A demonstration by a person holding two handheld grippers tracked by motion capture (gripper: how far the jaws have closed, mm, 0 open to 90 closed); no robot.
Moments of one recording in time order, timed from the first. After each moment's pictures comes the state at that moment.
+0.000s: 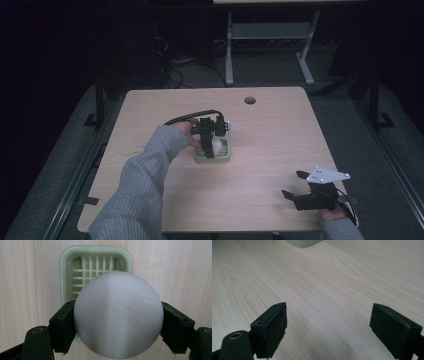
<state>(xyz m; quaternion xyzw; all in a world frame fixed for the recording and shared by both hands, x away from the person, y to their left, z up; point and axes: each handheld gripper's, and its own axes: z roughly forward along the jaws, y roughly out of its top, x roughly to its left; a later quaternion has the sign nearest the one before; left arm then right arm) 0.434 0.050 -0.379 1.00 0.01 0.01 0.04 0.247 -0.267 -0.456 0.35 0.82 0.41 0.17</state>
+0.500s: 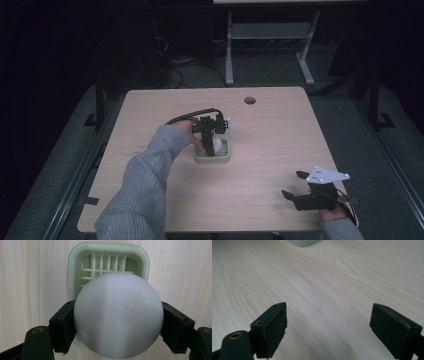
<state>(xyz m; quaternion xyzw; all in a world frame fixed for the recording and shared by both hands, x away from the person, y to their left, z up) 0.449 0.051 -0.392 1.00 0.03 0.01 0.04 0.247 -0.266 -0.456 0.35 0.82 0.41 0.17</state>
